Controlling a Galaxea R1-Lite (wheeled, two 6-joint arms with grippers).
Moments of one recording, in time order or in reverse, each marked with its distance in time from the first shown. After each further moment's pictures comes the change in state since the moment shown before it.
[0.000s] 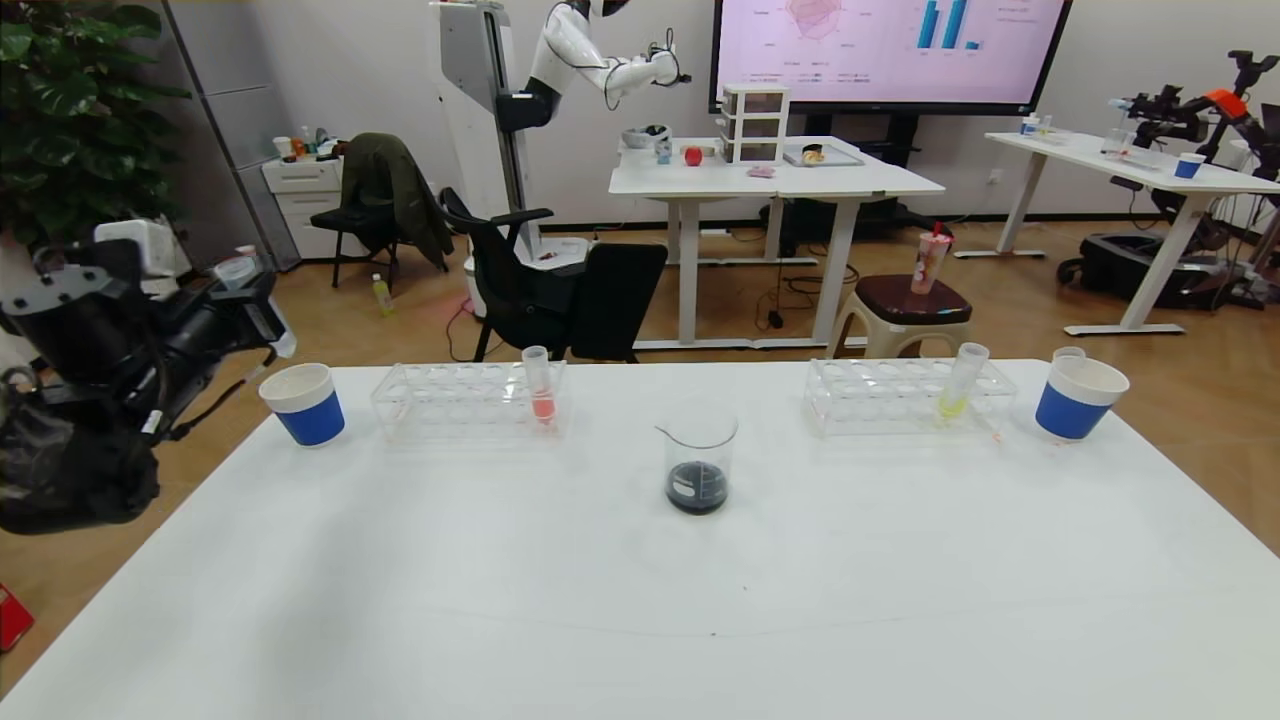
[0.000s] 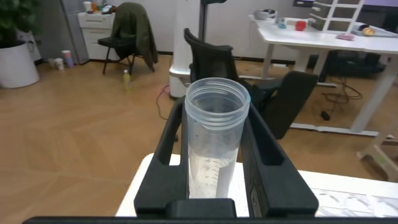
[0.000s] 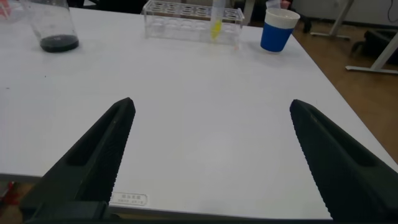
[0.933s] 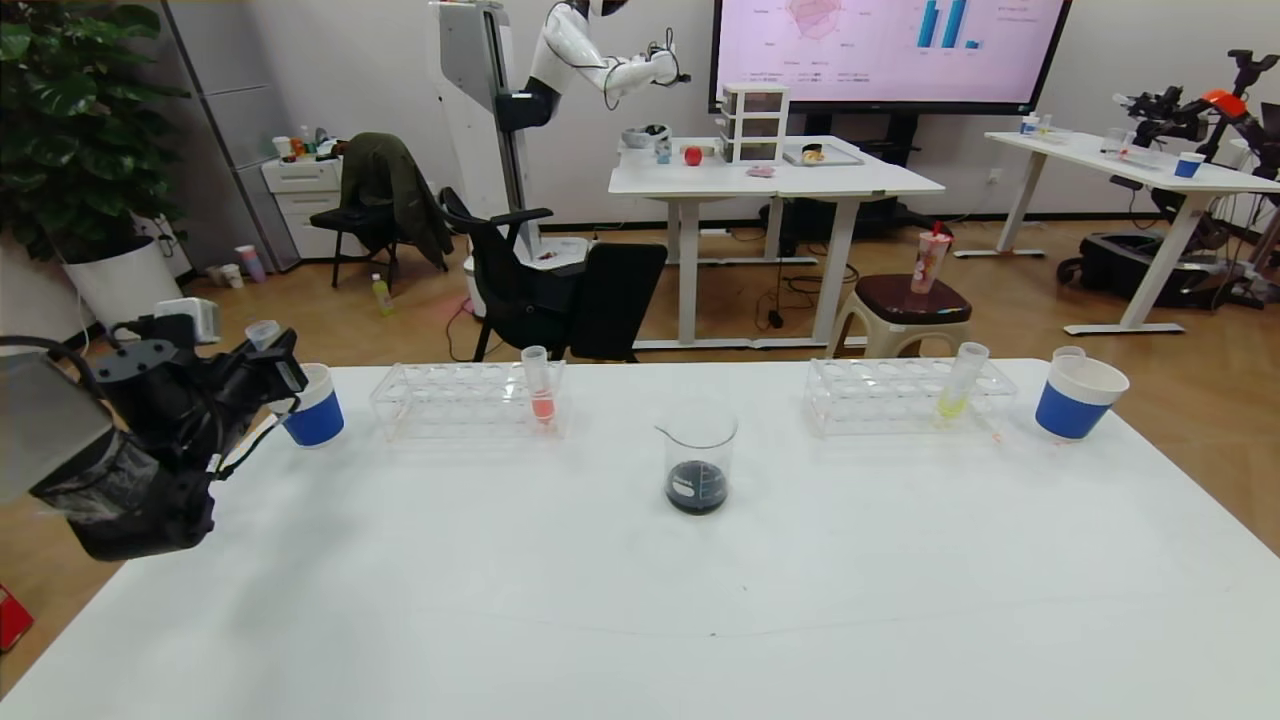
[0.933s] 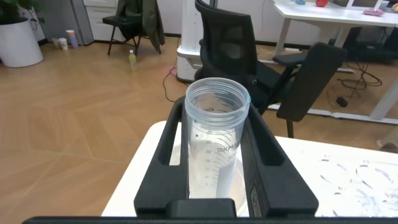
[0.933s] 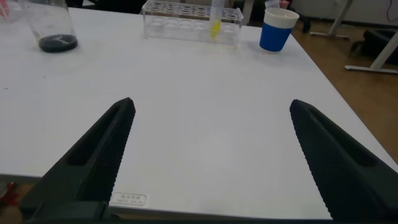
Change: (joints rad) left arm 0.046 0.285 -0.079 -0.150 0.002 0.005; right arm 0.000 0.000 0.000 0.000 0.000 0.000
